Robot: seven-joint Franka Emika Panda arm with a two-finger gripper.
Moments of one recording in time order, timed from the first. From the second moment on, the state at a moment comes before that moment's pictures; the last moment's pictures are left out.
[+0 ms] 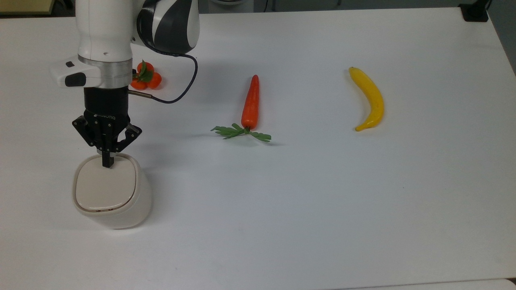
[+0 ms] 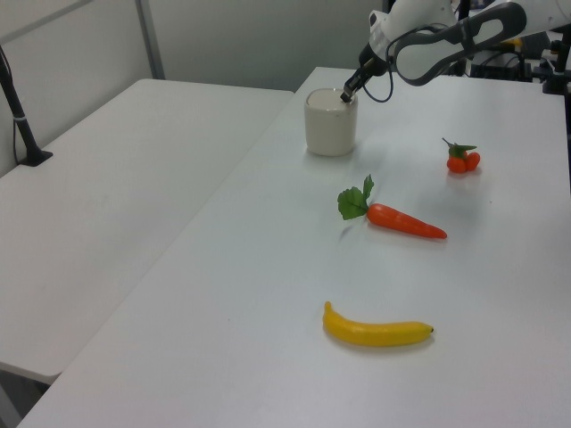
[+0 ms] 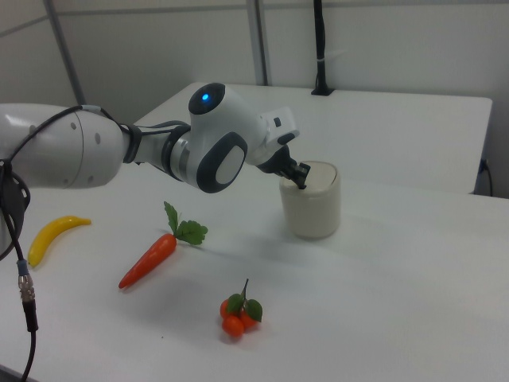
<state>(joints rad) -0.07 0.50 -0.12 -1.61 0.06 2.77 -0.09</state>
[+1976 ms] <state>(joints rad) -0.10 0.12 0.07 -1.48 0.12 1.69 0.05</state>
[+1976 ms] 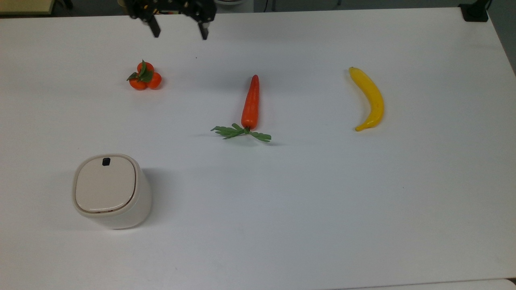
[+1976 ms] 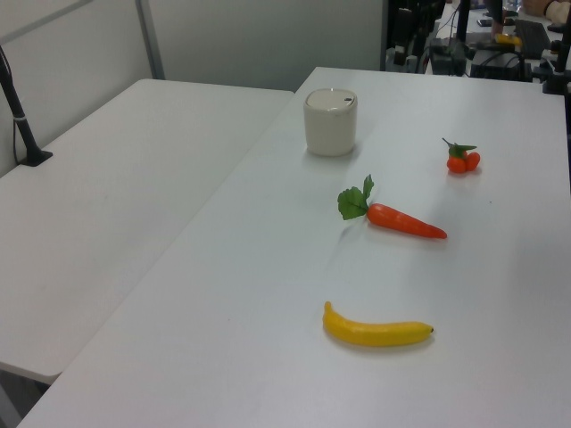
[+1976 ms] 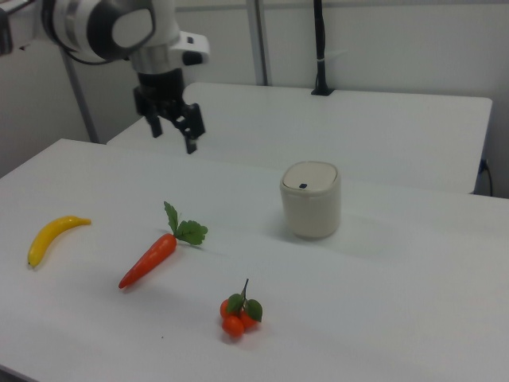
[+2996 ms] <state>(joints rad) -0.03 0.03 0.16 -1.55 0.06 1.63 0.16</state>
